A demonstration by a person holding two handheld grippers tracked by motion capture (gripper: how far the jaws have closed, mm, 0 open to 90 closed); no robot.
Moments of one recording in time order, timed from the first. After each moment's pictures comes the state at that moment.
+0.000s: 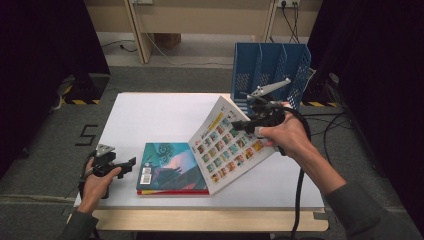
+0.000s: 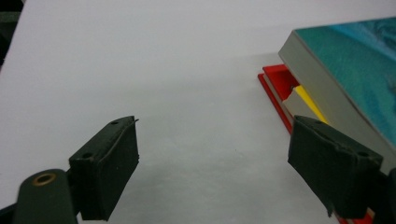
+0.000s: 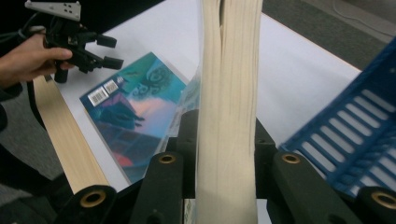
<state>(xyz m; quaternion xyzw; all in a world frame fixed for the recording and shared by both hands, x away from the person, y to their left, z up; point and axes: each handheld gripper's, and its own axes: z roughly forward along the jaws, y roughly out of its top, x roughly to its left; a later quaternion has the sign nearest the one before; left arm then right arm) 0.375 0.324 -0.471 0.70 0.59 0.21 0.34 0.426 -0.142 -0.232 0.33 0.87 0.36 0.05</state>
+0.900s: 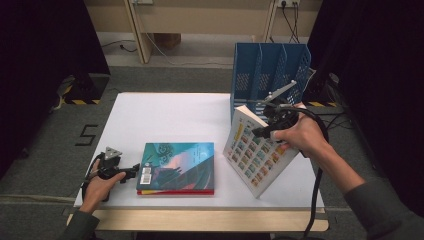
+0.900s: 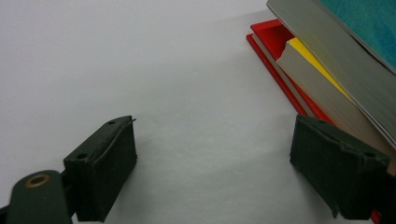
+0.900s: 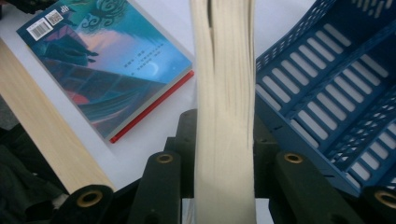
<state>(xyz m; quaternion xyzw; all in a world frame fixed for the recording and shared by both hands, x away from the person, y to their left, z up) 0.375 0.318 -0.484 0.74 0.56 0.20 0.32 0.428 -0.170 -0.237 0.35 0.90 0.24 0.07</state>
